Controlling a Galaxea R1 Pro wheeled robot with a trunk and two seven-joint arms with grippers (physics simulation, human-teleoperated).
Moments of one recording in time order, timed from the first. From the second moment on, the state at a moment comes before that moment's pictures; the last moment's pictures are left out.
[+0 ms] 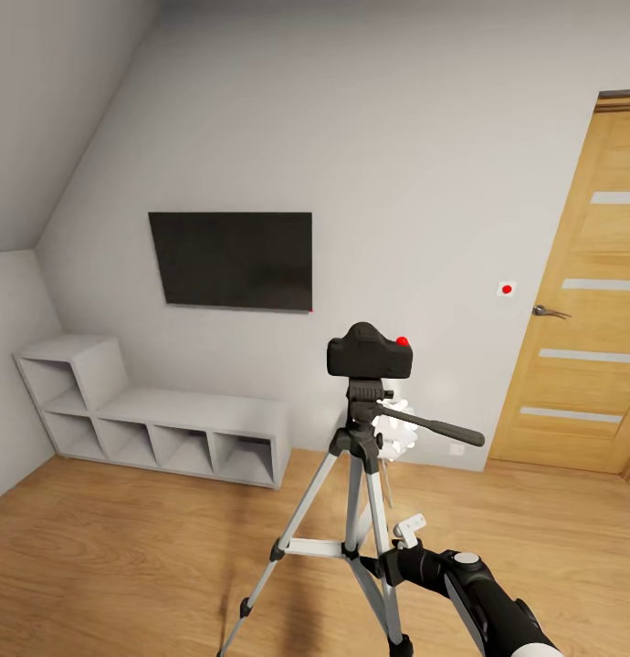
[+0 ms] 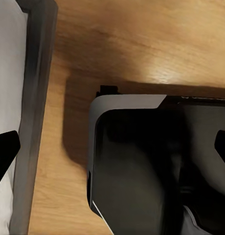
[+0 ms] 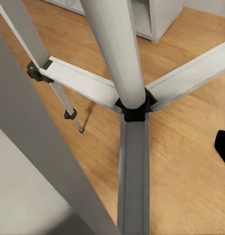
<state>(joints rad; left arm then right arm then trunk) -0.25 0.09 -0.66 0.00 0.72 0.08 -0.11 -0.46 -0.02 -0.01 -0.63 0.16 0.21 0.60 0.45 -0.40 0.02</state>
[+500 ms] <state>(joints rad) -0.25 0.07 -0.66 0.00 0.72 0.06 -0.11 -0.46 -0.03 -0.01 -0.63 0.16 0.21 0.61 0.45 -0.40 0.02</state>
